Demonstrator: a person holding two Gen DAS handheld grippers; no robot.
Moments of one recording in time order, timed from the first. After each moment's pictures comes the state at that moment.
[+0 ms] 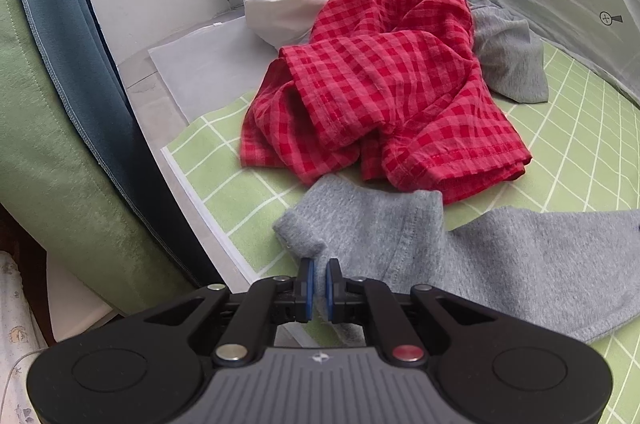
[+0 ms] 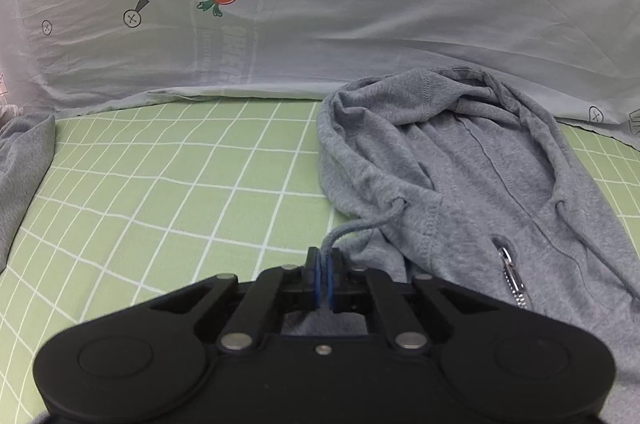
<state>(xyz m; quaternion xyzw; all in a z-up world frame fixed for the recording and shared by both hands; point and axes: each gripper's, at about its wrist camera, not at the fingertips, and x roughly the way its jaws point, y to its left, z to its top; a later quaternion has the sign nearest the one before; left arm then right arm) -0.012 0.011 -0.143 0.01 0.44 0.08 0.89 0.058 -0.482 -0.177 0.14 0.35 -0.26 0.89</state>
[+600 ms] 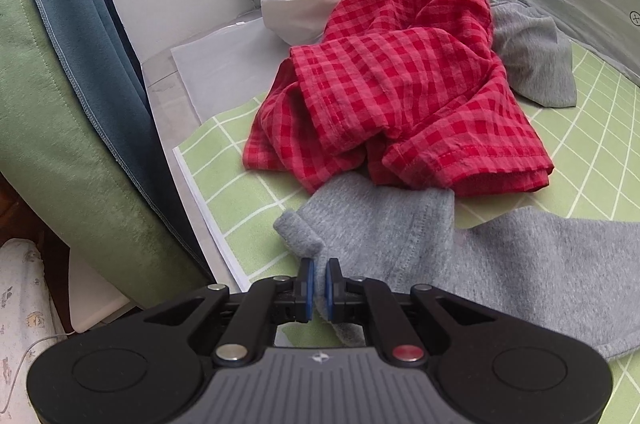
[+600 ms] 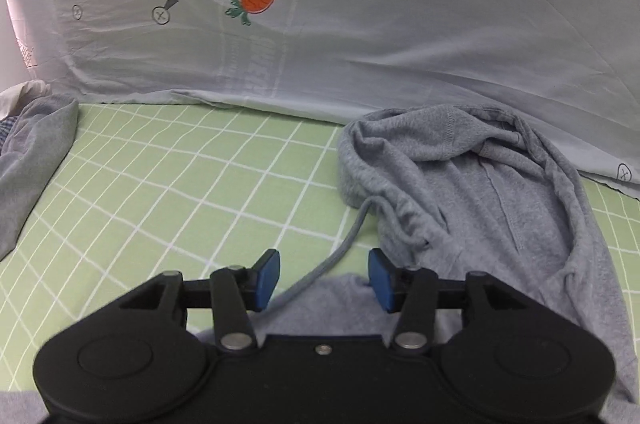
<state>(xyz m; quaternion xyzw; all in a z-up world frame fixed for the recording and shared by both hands) 0.000 -0.007 -0.148 0.02 0.45 0.13 0.88 0.049 -0.470 -0.167 0.11 0.38 -0.17 0.90</state>
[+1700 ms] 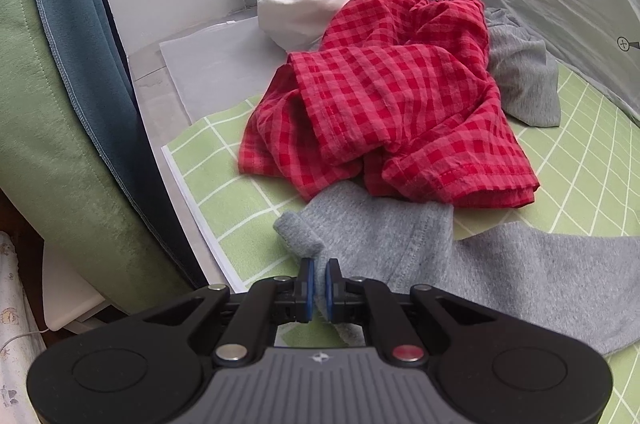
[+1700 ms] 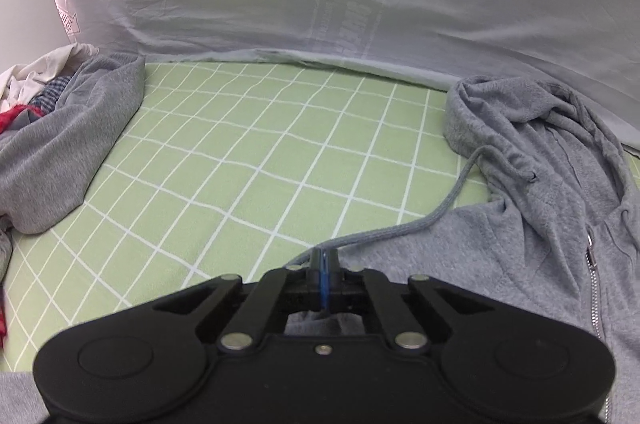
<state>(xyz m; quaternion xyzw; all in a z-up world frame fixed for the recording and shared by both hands) -0.004 0.013 -0.140 -0.03 0.43 0.10 0.90 0.058 -0.402 -0.151 0.10 0.37 -0.16 0.91</state>
